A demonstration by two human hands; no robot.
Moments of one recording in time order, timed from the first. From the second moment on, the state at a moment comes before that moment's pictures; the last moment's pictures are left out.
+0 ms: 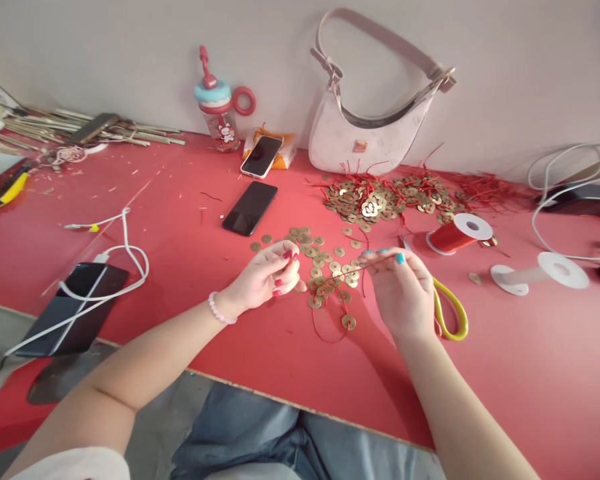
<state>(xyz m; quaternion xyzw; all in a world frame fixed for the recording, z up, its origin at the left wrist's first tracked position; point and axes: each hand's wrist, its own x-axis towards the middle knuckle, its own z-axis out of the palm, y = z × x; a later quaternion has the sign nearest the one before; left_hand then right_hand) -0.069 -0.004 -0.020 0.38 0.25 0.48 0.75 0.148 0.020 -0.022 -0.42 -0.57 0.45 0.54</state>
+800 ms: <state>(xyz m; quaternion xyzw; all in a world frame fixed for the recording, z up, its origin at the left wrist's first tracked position) -0.066 0.004 -0.041 0.36 0.34 0.45 0.75 0.135 0.018 -0.041 -0.51 -0.84 0.12 0.13</state>
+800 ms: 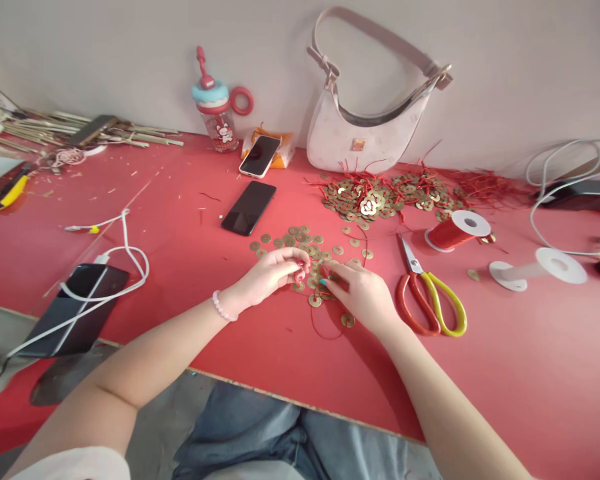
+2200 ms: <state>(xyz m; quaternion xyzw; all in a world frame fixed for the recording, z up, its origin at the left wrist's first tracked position) -0.067 -0.002 -0.028 0.52 0.33 0.32 0.72 0.154 0.027 -0.028 -0.48 -0.82 0.28 0.09</state>
